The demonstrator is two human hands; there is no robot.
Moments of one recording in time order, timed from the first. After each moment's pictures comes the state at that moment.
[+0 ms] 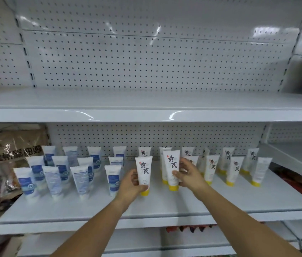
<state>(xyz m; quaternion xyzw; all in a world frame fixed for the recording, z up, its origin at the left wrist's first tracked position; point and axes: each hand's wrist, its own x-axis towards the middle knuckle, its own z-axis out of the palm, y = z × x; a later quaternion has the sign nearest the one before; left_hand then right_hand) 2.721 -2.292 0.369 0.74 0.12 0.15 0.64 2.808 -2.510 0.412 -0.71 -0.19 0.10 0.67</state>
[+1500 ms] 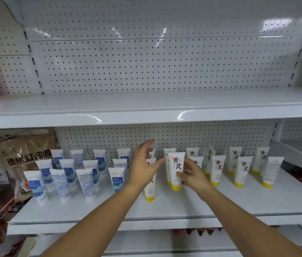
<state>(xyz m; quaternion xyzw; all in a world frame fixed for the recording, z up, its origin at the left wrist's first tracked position) 2.737 -2.327 0.447 0.80 0.00 0.35 0.48 2.820 -2.512 0.403 -0.69 -0.19 0.10 0.69</state>
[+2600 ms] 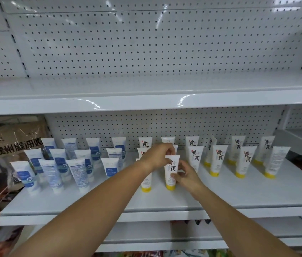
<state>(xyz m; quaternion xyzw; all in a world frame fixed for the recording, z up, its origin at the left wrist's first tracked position) 2.812 -2.341 0.438 0.95 -0.07 0.10 0.27 2.843 -2.500 0.348 -0.74 -0.18 0.12 0.63</state>
